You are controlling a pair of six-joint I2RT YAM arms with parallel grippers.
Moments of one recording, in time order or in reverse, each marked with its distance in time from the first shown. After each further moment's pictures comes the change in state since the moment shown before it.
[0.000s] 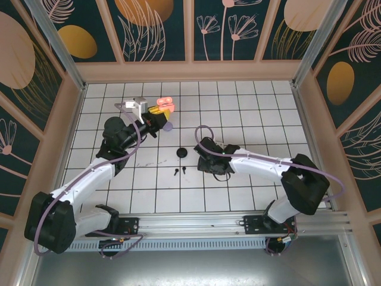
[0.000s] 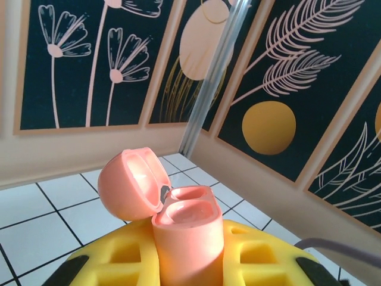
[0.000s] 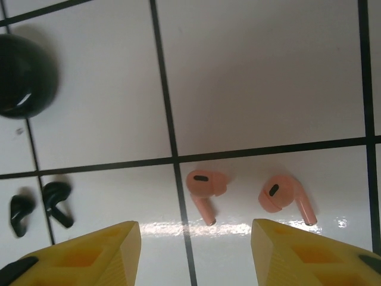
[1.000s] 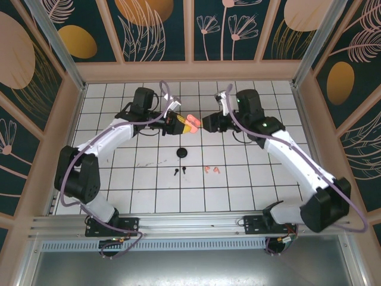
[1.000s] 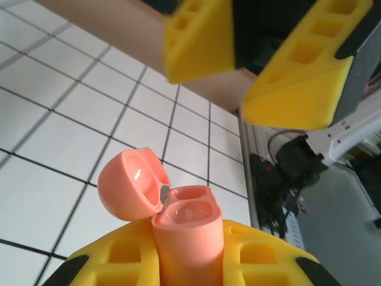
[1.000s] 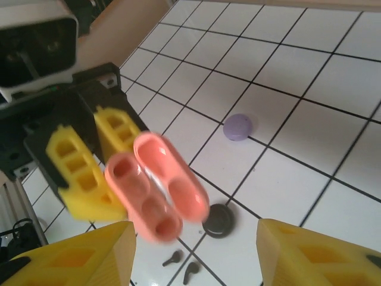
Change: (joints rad) left arm 0.000 0.463 0.536 -0.797 0.679 0.452; right arm -0.418 -0.254 0.251 0.139 -0.624 -0.804
